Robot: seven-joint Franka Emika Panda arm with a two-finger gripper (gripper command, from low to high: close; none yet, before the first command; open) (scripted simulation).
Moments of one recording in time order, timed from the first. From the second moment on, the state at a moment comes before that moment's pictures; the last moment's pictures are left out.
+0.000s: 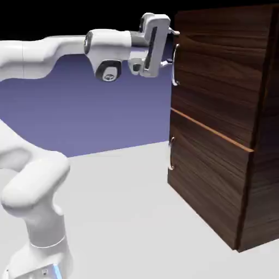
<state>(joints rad) -0.66 -0.84 0.88 -2.28 1.32 3.19 2.16</state>
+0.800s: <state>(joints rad) -1.18 -0.99 1.39 -1.90 2.00 3.21 2.90</state>
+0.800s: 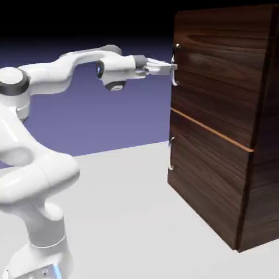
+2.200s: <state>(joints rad) -0.86 -1.72 0.32 -2.94 1.90 1.62 2.70</state>
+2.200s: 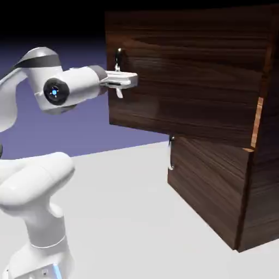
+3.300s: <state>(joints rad) -0.75 -0.73 -0.48 -2.45 1.06 0.81 2.09</state>
